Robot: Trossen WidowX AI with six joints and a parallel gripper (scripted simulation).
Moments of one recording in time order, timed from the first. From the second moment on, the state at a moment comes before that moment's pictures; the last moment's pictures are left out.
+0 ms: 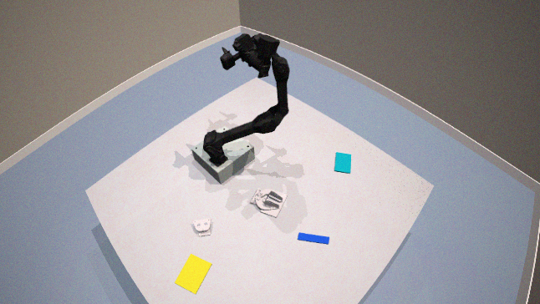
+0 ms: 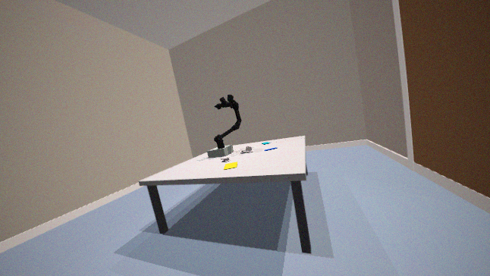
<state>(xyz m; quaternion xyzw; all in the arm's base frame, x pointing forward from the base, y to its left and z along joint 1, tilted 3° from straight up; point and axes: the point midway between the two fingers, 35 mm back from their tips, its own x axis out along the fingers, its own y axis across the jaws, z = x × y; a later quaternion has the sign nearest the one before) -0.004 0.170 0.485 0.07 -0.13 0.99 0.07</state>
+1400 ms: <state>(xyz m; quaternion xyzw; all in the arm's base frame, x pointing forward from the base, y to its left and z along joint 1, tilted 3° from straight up) -0.127 -0.119 0.438 -0.03 -0.37 0.86 -0.34</state>
